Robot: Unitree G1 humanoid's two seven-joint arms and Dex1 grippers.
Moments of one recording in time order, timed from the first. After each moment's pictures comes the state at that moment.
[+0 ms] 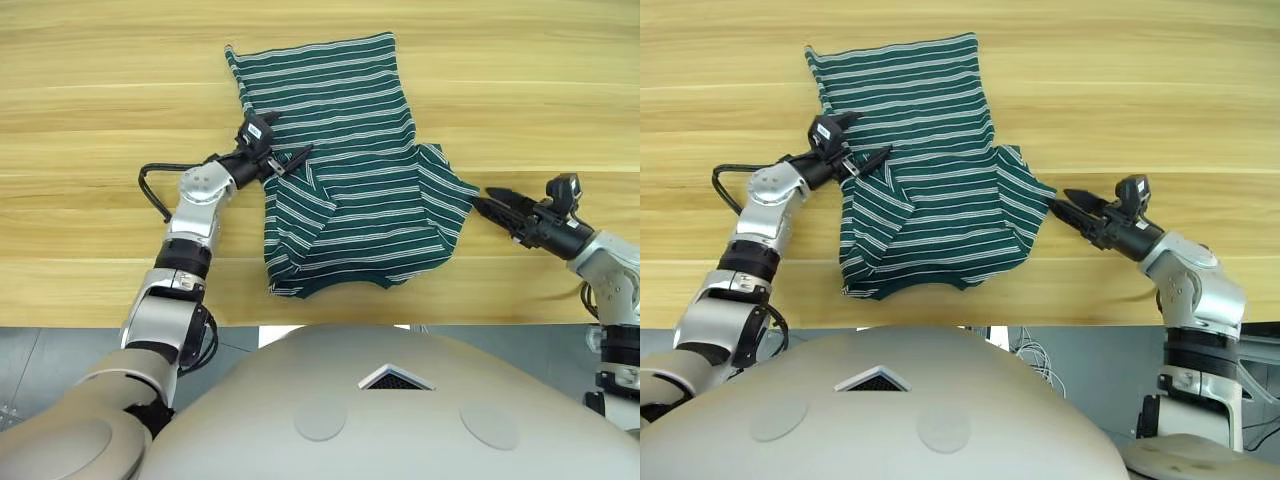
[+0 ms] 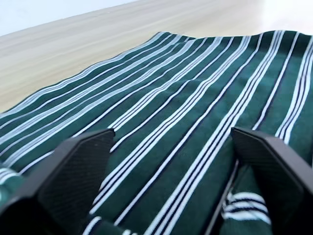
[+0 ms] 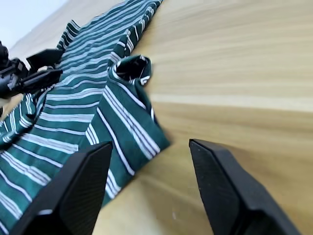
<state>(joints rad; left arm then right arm) -0.25 0.32 -0.16 0.65 -0.15 -0.28 -0.68 0.22 -0.62 -0.22 0.07 0.62 0.58 0.92</state>
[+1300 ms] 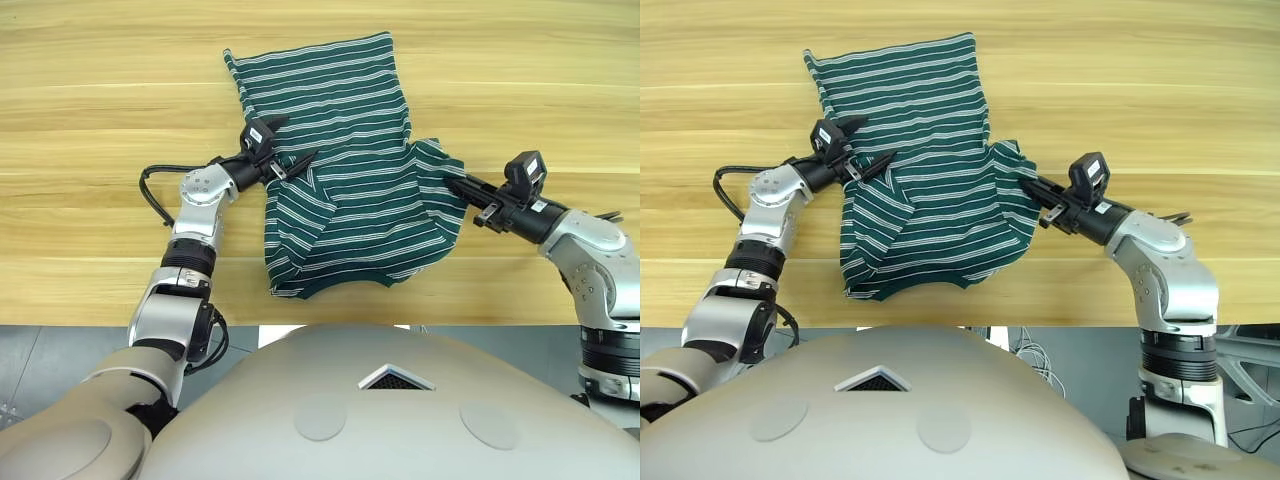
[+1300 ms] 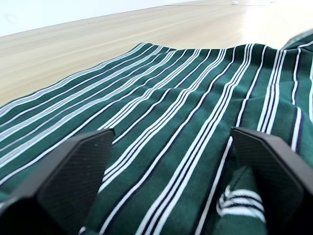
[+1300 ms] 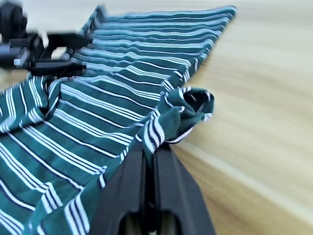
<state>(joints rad) -0.25 0.28 -0.14 0.67 -0.15 -0.31 -0.78 0.23 -0.64 -0.07 -0.34 0.43 0.56 0.75</state>
